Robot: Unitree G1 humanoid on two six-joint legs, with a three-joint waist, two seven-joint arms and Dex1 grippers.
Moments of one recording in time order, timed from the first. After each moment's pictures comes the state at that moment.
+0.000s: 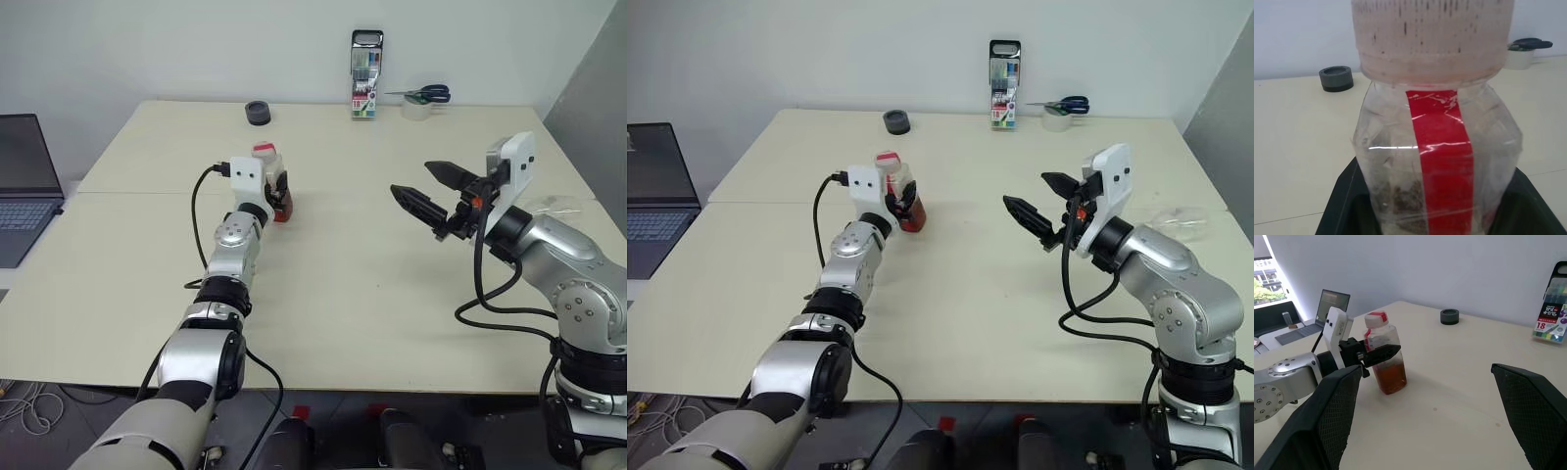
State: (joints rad) left arm -0.93 0.23 0.13 0.96 -0.11 -0.18 -0.21; right arm -0.52 -0.51 -0.17 -0.45 0.71 0.82 0.42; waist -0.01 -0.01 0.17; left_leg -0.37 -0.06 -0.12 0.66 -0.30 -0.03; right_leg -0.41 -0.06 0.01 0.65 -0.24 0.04
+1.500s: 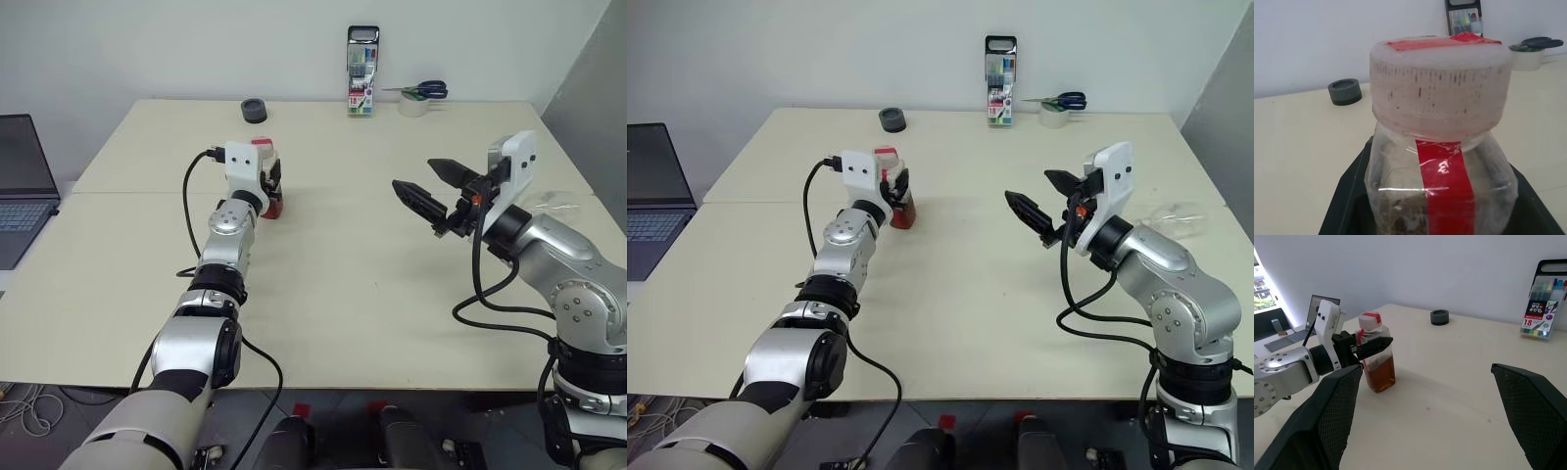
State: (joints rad) left arm -0.99 0.25 0.13 1.00 -0.07 -0.19 -0.19; right arm -0.52 -0.50 -0.16 -0.45 0.72 0.81 0.37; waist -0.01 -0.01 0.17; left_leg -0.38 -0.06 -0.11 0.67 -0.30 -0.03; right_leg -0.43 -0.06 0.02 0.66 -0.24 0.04
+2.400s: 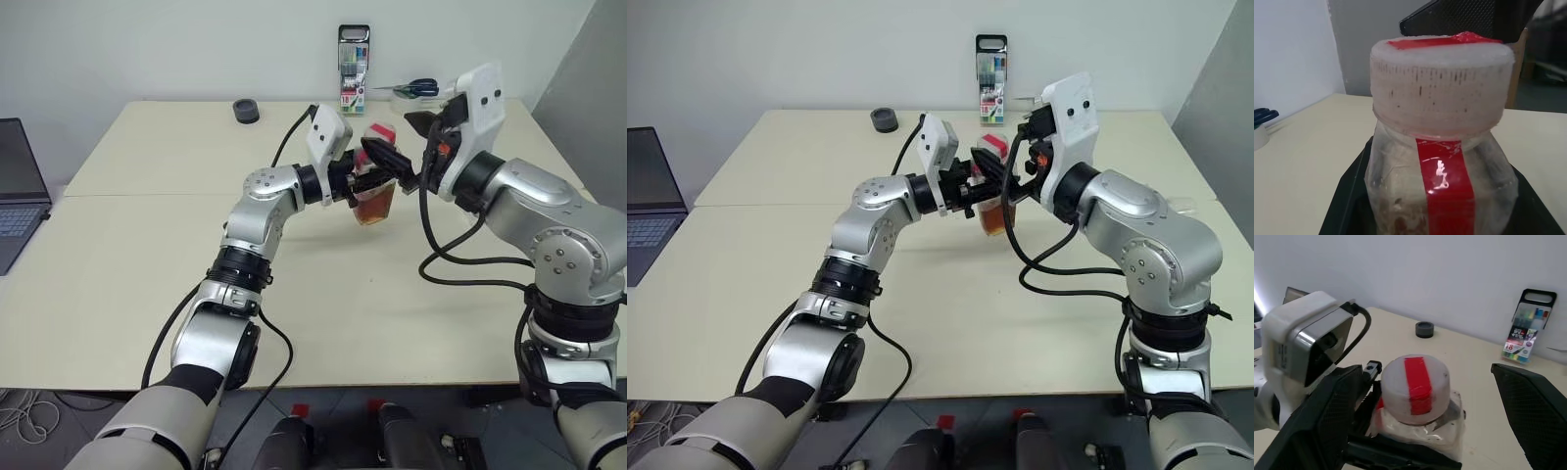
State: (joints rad) left arm -1.04 0.18 -0.06 0.55 -0.27 0.18 -0.93; right arm -0.85 -0.41 -0.06 -0.42 0.64 1.02 0.16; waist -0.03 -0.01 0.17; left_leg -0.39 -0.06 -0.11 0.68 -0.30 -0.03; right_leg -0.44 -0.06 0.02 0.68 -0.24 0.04
